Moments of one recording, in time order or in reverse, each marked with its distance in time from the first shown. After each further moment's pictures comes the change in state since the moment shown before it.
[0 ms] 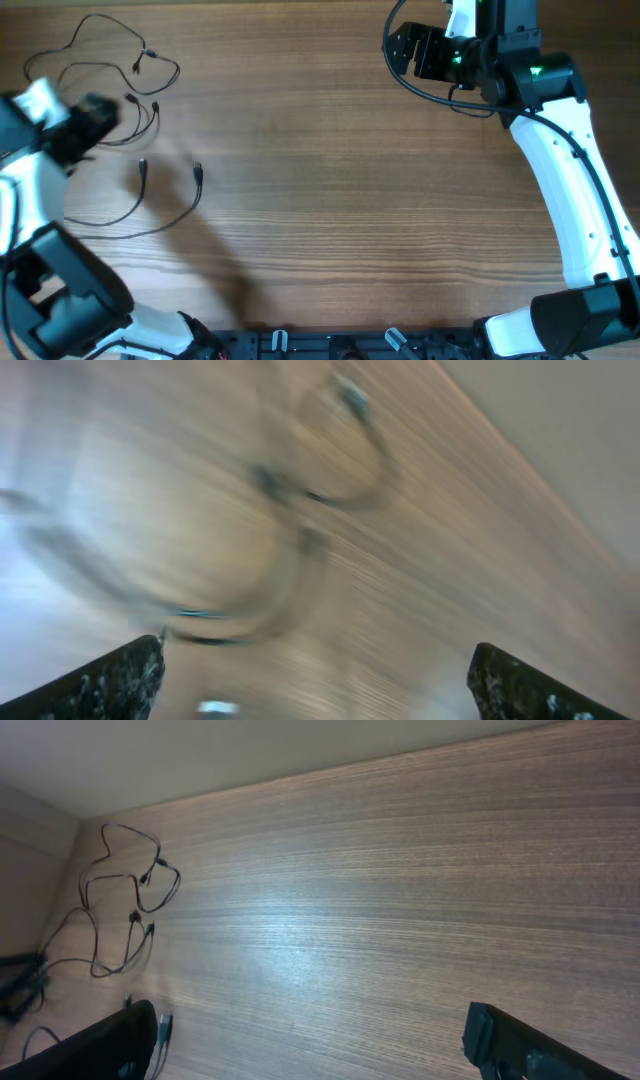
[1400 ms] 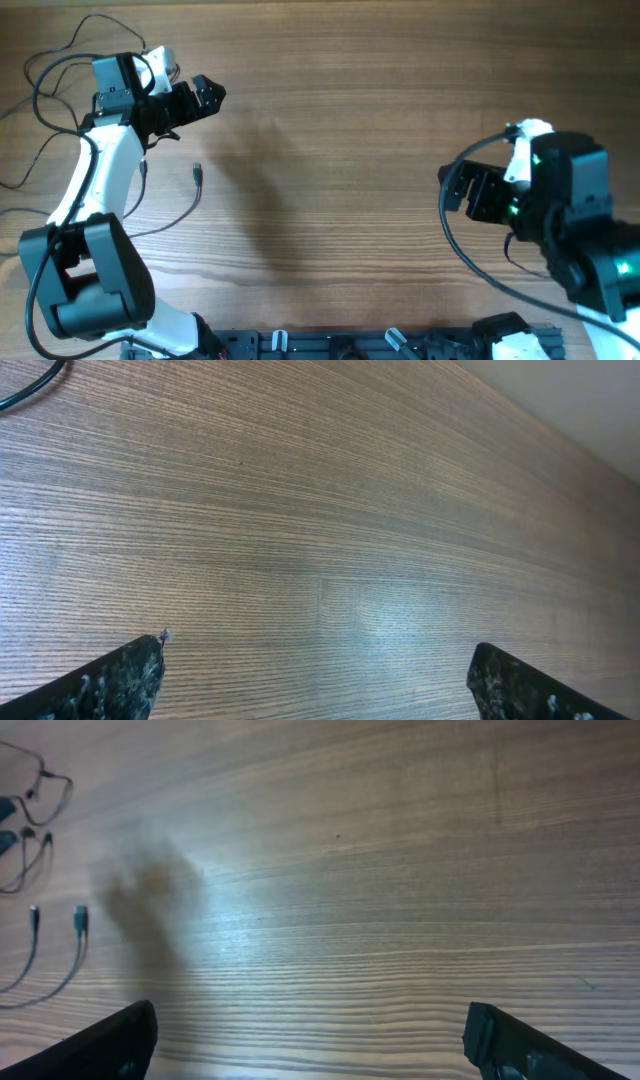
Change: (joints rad) left arm -0.364 0.000 0.000 -0.006 0.028 -0.015; right arm 0.032 -0.662 -0.405 -0.406 0.237 0.059
